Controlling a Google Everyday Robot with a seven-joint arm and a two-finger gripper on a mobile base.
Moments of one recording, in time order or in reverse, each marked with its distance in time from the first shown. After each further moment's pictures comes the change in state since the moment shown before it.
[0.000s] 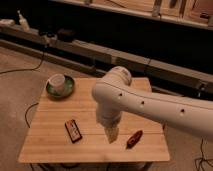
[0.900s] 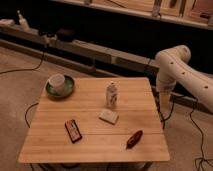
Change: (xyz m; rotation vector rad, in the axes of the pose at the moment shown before) arm 0.367 0.044 -0.002 -0.007 0.289 0.697
